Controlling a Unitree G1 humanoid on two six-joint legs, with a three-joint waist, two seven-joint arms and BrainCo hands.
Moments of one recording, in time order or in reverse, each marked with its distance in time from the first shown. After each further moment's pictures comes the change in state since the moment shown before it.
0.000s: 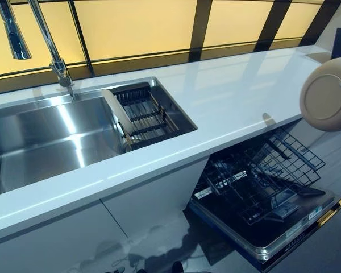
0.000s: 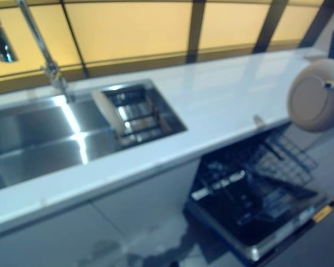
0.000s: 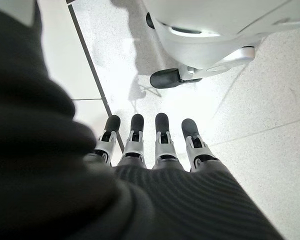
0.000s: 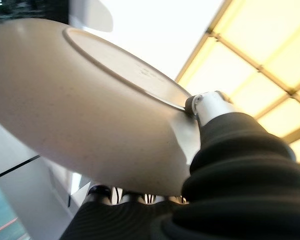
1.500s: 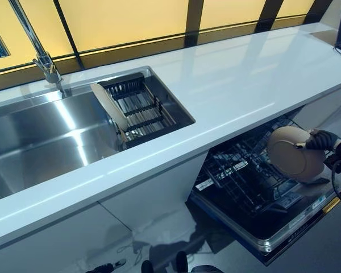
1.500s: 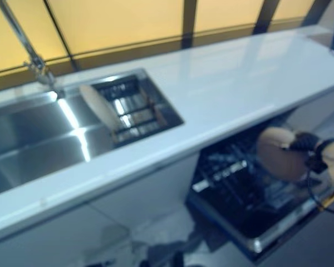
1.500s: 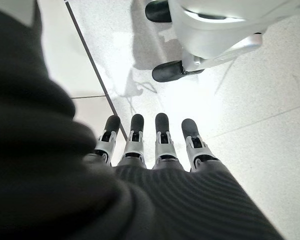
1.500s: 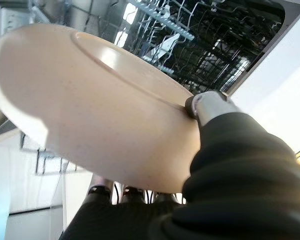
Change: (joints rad) left arm -0.022 0.003 0.028 -0.044 0.029 0.015 0.004; right arm 0.385 0.219 -0.114 -0.160 -0.296 -0.096 0.101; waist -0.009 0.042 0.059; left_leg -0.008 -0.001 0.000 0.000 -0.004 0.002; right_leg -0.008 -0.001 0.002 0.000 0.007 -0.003
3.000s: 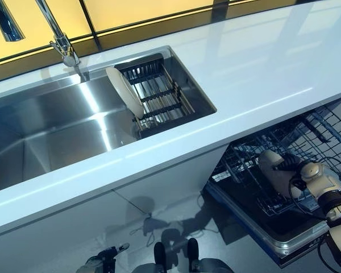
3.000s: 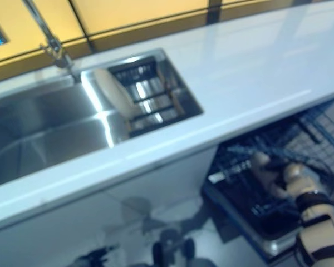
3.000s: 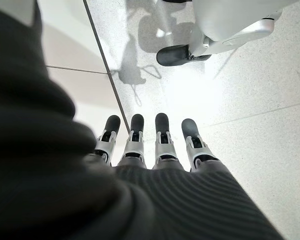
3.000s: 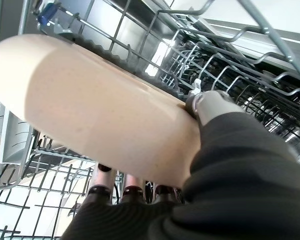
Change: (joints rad) left arm -0.067 -0.006 -0.010 -0.014 -0.042 -0.023 0.014; right arm -0.022 0.252 0.071 0.252 -0.258 -0.015 -0.152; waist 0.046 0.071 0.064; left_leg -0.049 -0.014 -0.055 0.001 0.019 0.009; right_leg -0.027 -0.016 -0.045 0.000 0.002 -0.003
